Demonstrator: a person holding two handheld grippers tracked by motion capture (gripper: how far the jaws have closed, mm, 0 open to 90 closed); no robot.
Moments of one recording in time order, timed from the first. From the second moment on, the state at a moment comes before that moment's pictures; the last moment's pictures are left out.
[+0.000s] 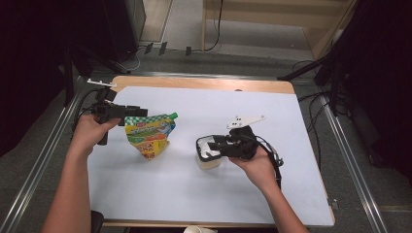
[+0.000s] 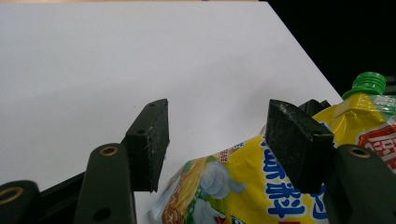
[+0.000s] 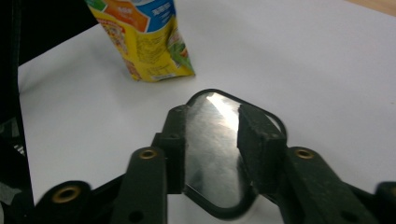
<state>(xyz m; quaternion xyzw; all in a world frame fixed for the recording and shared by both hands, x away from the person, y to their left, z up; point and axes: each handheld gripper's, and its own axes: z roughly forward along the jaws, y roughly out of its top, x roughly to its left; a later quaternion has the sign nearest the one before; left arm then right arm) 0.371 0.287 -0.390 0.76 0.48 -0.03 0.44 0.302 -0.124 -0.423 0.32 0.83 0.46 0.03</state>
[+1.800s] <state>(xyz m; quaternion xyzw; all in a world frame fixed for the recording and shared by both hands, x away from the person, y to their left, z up) 0.376 0.287 -0.404 0.76 0.47 -0.06 0.44 0.325 -0.205 -0.470 0.39 0.79 0.45 0.11</state>
